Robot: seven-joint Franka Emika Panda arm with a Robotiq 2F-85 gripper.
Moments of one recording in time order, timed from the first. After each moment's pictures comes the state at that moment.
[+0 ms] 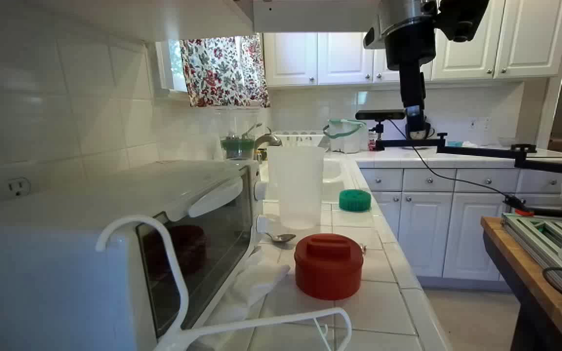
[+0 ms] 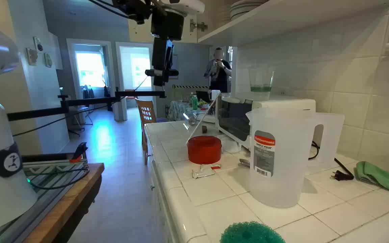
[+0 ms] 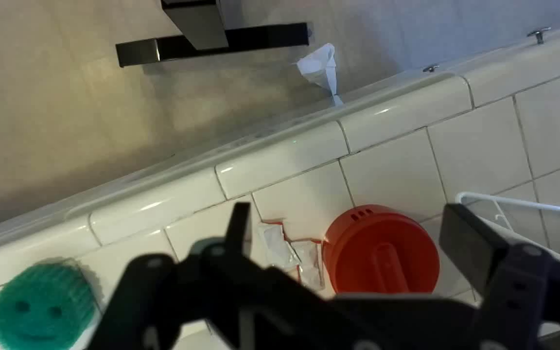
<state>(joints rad) 0.06 -0.43 0.10 -2.51 0.17 1.95 0.23</state>
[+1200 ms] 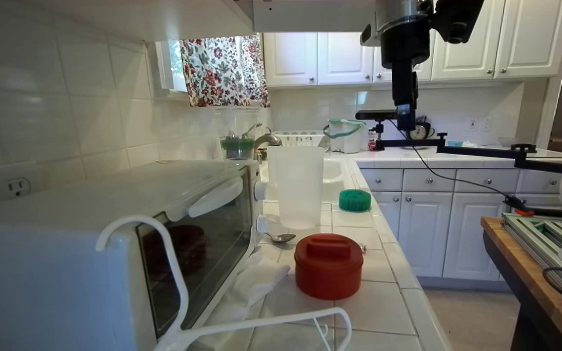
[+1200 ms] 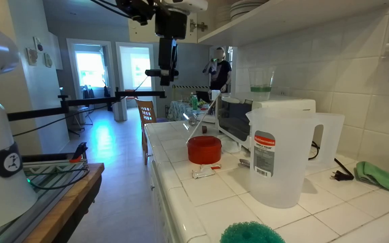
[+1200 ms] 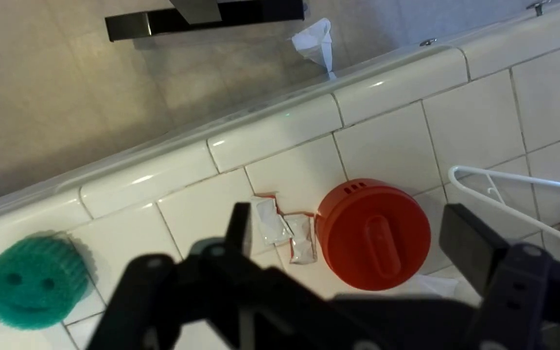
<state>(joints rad) 0.06 -0.43 0.10 -2.51 0.17 2.02 0.22</state>
